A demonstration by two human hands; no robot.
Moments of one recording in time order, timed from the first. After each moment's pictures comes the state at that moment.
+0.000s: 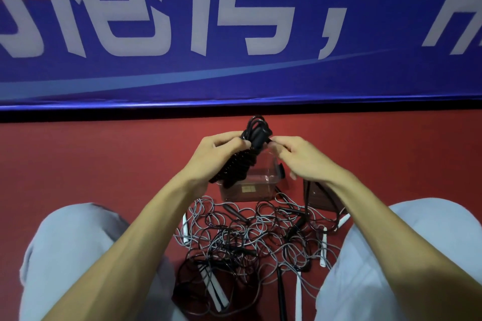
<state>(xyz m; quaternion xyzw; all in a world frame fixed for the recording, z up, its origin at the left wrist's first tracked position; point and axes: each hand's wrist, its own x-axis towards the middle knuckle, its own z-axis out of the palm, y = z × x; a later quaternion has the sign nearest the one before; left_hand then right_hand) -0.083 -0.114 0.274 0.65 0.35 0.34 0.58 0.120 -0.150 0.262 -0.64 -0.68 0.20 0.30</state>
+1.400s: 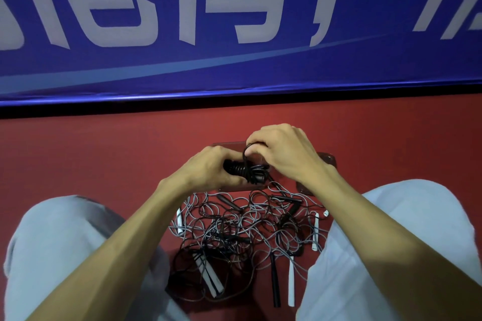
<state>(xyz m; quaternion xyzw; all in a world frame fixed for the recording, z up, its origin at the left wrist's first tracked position) -0.080 -0.102 0.246 0.90 0.33 0.09 0.25 0.098 -0.173 0.269 -0.61 -0.75 -0.05 0.25</state>
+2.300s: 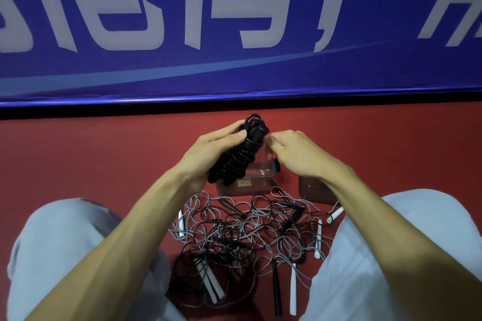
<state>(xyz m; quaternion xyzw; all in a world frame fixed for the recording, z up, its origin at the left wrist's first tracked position) -0.076 -0.116 0.271 0.59 0.31 0.32 0.67 0.112 -0.167 0.279 -0.67 -0.69 0.16 0.23</state>
